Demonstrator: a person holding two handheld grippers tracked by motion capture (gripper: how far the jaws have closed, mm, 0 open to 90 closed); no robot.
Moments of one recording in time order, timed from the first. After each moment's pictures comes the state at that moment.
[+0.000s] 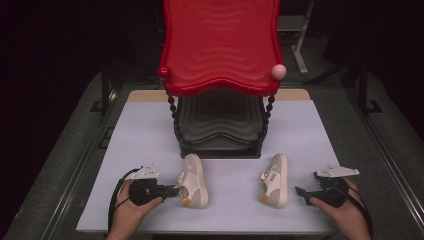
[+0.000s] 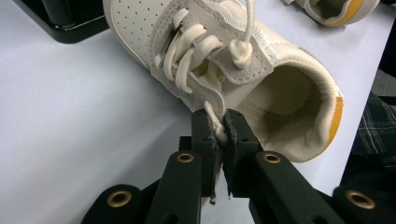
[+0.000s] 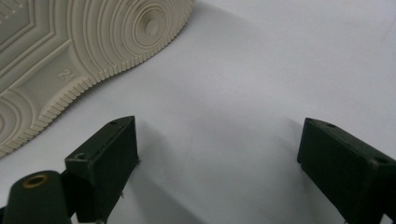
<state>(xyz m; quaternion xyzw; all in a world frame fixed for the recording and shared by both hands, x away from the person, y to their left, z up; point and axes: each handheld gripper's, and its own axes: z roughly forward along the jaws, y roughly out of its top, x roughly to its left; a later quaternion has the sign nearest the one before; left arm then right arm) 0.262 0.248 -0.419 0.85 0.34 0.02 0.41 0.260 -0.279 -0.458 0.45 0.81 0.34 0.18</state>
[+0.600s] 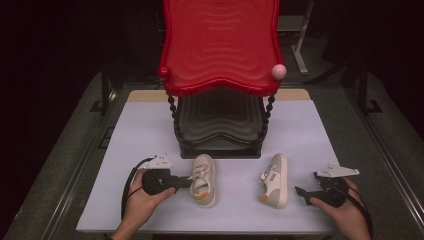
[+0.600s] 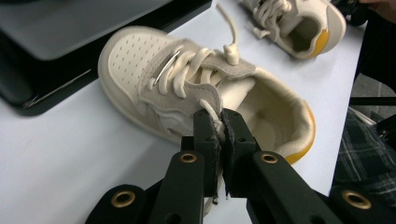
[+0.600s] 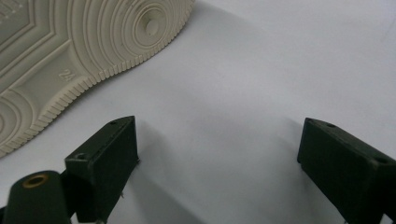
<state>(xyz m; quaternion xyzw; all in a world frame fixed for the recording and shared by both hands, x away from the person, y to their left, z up) 0.281 0.213 -0.401 0.85 0.30 0.01 0.44 0.260 -0.279 -0.458 0.45 0.81 0.34 0.18</state>
